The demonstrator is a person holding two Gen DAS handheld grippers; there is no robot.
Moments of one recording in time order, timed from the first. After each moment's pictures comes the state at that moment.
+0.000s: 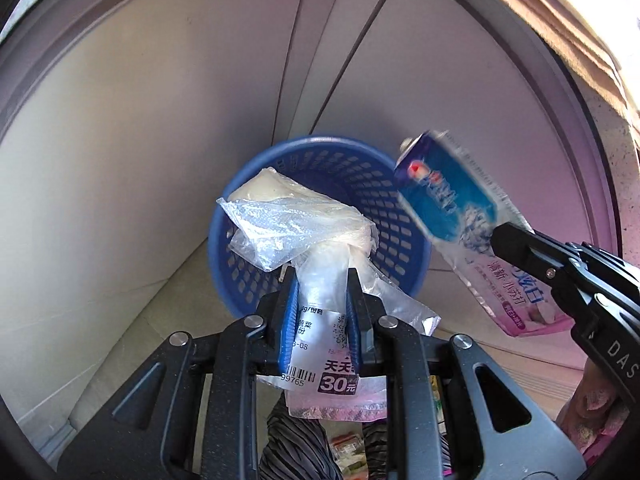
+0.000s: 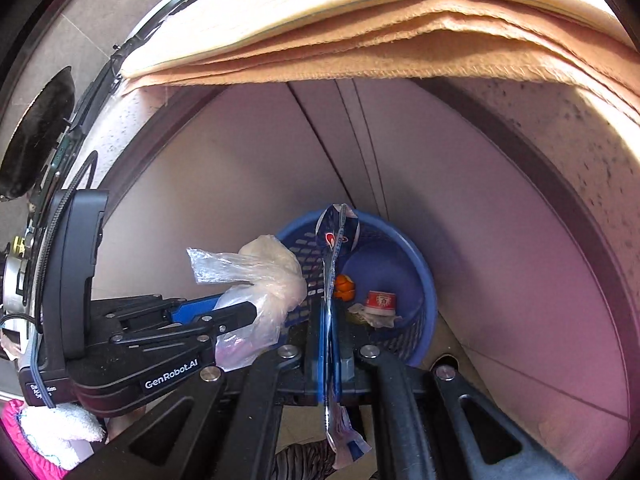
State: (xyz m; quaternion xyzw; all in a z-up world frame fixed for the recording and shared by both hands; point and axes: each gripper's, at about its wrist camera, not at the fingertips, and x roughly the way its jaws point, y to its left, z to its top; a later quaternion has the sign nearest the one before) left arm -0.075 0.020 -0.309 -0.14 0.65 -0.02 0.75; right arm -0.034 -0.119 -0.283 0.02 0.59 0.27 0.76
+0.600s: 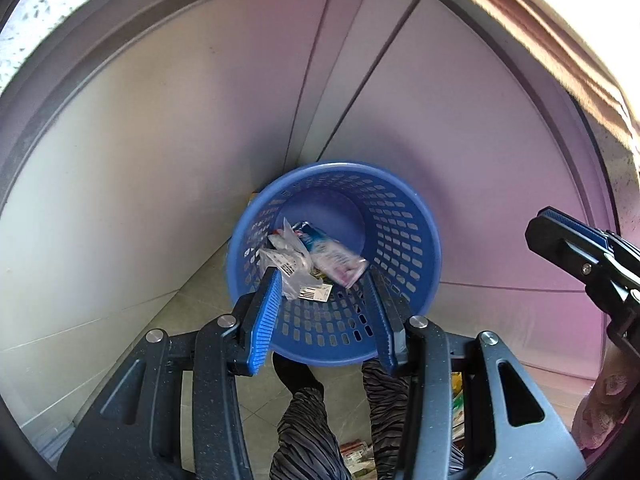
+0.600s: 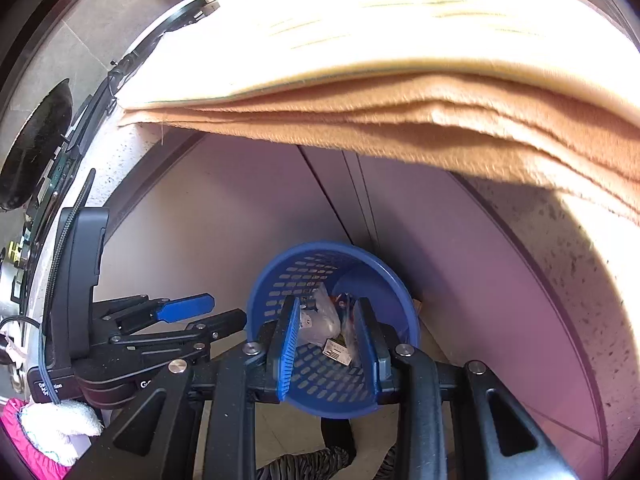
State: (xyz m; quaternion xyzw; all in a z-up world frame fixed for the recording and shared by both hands) left arm -0.065 0.040 -0.290 -0.13 0.64 0.00 0.76; right arm -0.022 -0.131 -0.262 0.01 0.57 0.27 0.78
